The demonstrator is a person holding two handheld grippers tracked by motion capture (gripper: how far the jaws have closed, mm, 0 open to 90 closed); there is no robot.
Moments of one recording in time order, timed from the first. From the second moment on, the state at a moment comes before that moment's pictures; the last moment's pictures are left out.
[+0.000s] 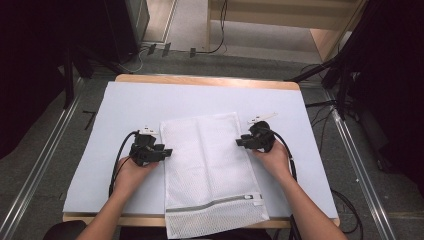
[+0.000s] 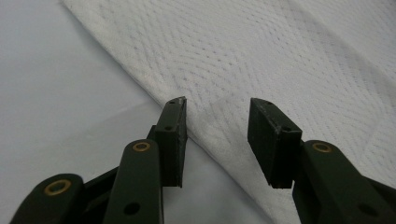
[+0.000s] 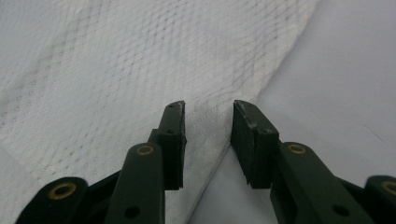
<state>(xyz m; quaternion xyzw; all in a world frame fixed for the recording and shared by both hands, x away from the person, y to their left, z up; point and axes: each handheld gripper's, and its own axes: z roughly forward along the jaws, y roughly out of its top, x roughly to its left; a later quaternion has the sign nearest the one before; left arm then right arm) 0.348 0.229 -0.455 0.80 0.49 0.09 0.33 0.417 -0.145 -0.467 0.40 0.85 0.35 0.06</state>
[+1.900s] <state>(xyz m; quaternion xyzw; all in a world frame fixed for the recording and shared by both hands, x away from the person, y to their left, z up) 0.453 0.248 -0.443 0.78 0.50 0.08 0.35 0.461 -0.132 -0.462 0.45 0.81 0.35 0.09</state>
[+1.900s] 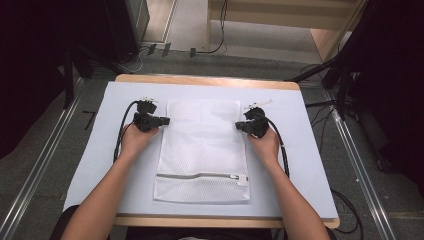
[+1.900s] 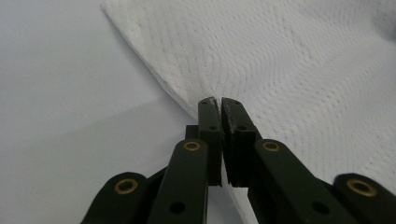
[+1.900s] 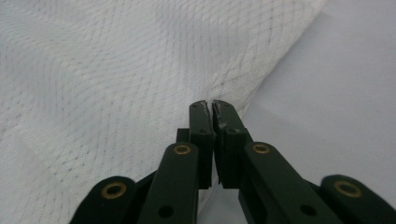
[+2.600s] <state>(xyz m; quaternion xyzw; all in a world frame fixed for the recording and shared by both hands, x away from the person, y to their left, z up) 0.414 0.227 -0.417 0.81 0.45 0.05 0.37 0.421 -0.146 -0.440 0.41 0.82 0.40 0.07</state>
